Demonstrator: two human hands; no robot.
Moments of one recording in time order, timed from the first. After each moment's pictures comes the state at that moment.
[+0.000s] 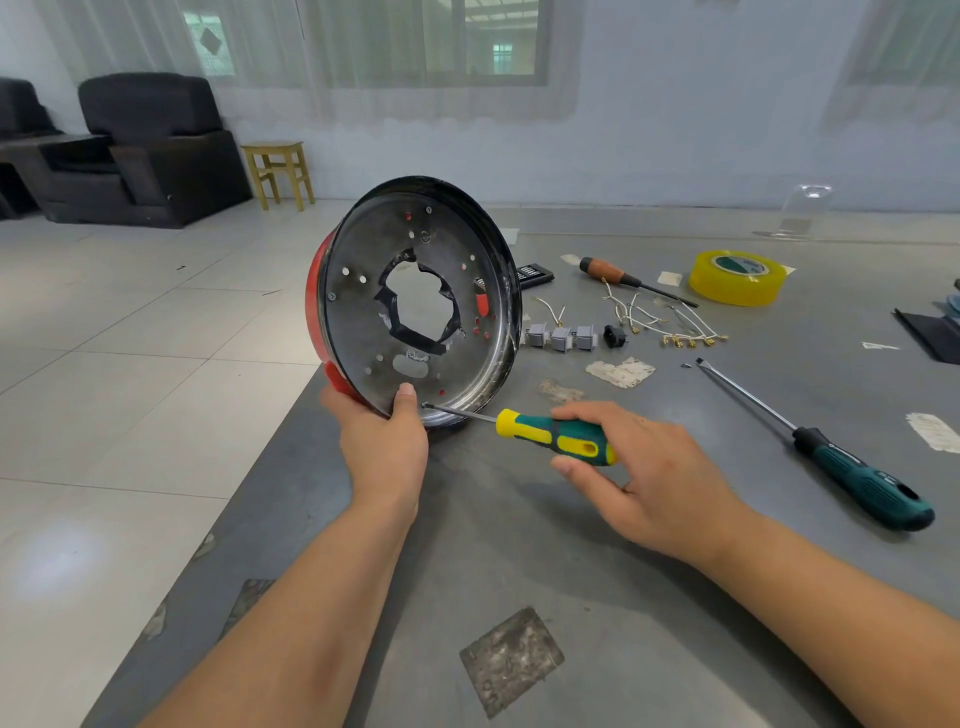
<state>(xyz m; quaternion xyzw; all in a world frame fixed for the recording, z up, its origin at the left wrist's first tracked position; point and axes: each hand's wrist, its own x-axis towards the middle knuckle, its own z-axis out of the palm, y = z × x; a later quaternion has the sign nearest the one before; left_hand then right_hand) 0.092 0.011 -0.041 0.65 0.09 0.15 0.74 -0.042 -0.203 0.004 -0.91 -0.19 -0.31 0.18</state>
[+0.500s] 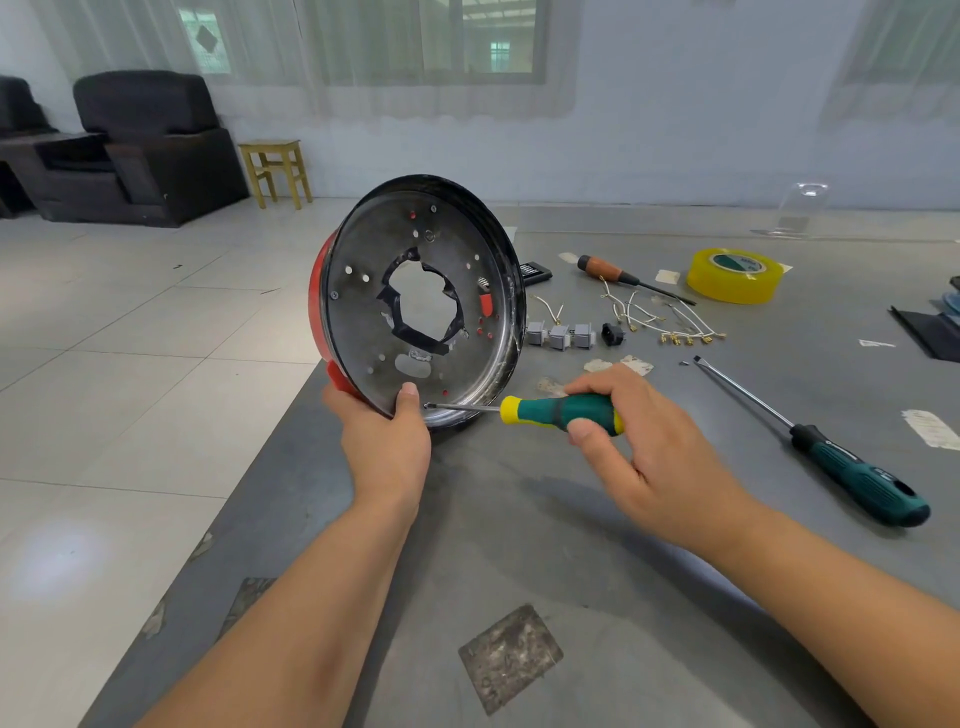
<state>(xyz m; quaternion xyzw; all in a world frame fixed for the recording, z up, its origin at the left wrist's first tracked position) 0.088 0.009 -0.040 0.68 0.09 0.16 0.72 -0.045 -0.200 0.020 -0.91 -0.14 -0.25 0.29</state>
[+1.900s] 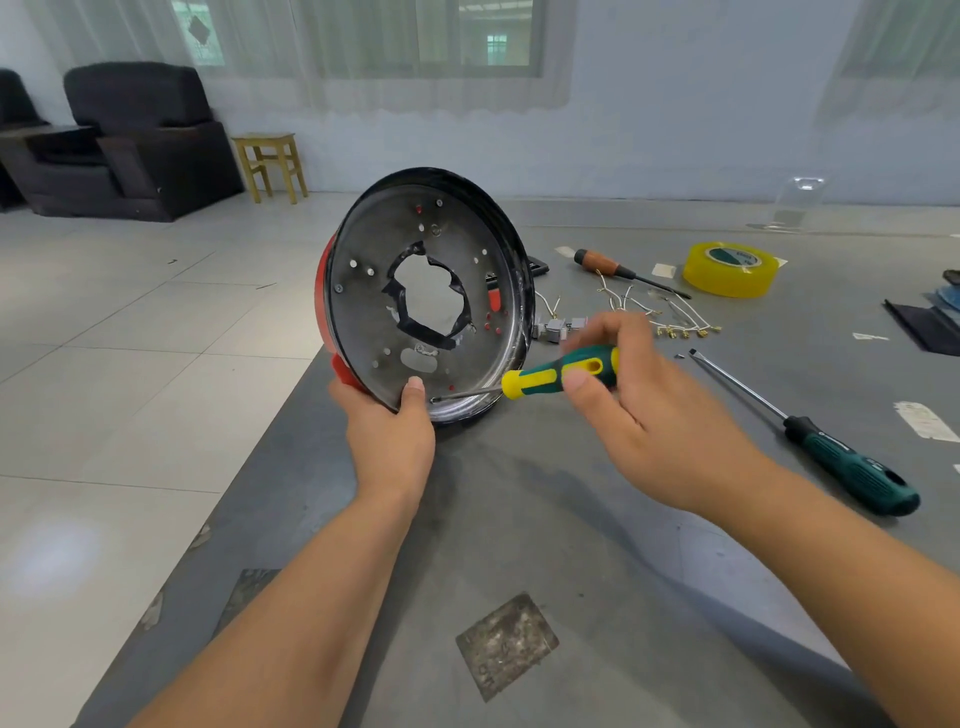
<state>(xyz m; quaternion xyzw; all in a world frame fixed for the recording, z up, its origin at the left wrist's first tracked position) 0.083 0.006 -0.040 0.71 0.07 0.15 0.68 -0.042 -0.195 0.050 -0.94 -0.06 -0.24 0.26</state>
